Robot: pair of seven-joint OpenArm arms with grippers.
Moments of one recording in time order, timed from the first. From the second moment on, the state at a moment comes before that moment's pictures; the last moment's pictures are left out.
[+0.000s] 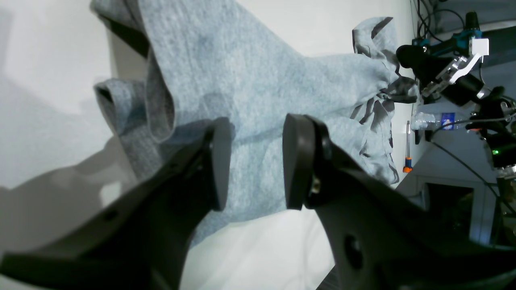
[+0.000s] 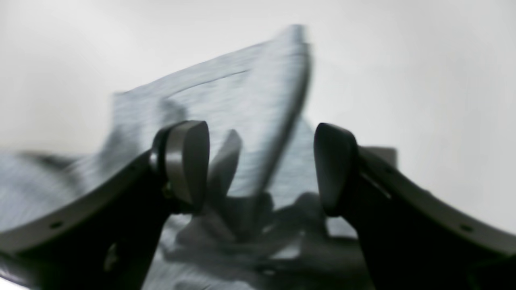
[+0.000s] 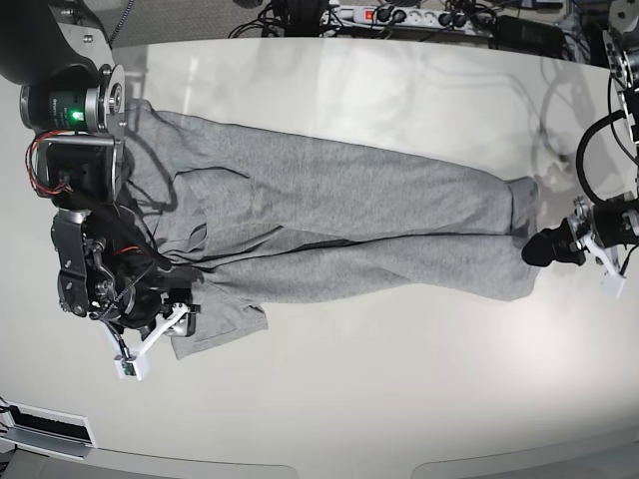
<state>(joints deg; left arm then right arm) -17.7 -33.8 -13.0 39.1 -70.9 -43.7 66.0 27.9 9.7 5.2 43.9 9.9 19.4 -28.6</state>
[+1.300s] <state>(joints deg) -17.7 -33.6 -13.0 39.1 -71.3 -43.8 66.2 1.1 16.0 5.1 98.1 32.5 40.4 -51.4</state>
